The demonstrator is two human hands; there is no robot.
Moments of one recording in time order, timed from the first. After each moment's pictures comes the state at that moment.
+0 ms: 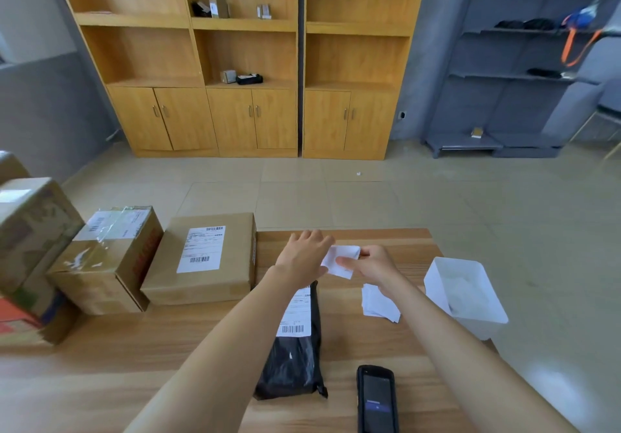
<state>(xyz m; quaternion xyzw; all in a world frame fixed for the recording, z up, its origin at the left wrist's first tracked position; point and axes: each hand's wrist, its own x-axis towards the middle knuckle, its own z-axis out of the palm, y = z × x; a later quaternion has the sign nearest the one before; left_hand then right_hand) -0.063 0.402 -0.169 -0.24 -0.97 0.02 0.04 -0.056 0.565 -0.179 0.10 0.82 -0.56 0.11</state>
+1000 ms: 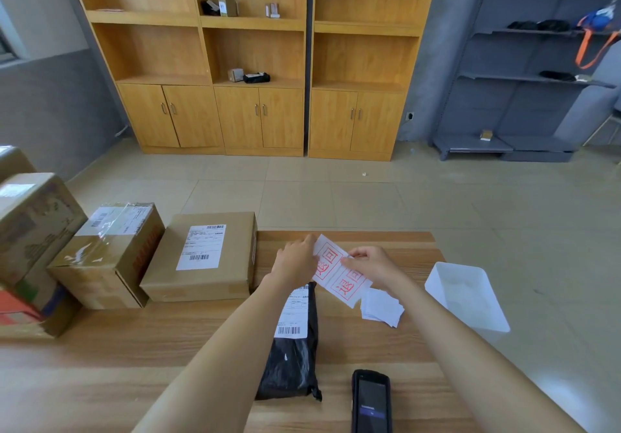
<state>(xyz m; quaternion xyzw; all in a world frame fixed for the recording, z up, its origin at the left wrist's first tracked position) -0.067 0.406 -0.178 -0.08 -0.98 -0.20 -0.06 -0.064 0.579 -0.174 0.04 0.83 -0.53 0.17</state>
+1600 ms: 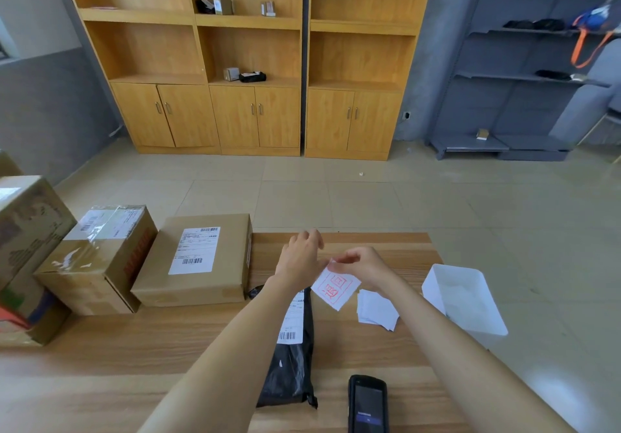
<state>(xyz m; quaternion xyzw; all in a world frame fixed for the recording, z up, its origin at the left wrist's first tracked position) -0.080 0.419 -0.185 -0.10 -0.97 -0.21 0.03 -0.071 0.575 -0.175 0.02 0.83 -0.53 0.18</state>
